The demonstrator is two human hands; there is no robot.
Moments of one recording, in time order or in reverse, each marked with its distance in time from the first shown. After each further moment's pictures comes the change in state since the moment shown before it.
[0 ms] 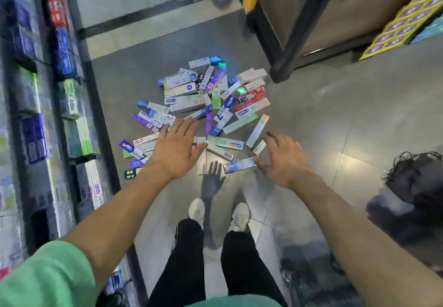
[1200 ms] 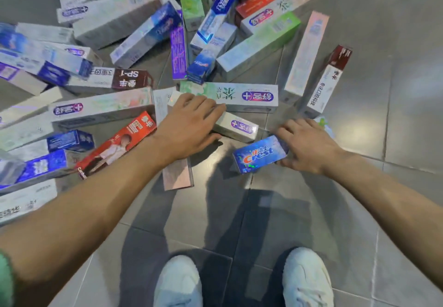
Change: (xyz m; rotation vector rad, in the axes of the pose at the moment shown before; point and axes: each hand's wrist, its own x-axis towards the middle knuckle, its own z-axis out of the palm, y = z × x) left_hand 0.292 -0.075 0.609 0.281 0.336 0.626; right_hand 0.284 0.141 0.601 -0.212 -0.026 -0.162
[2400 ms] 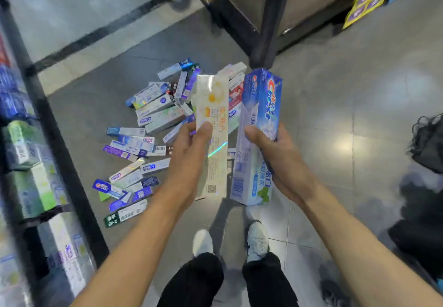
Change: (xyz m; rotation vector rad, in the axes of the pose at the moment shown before) left_hand 0.033 0.043 -0.600 -1.747 0.328 -1.113; right_hand -0.225 -0.087 -0.530 1.901 0.434 0.320
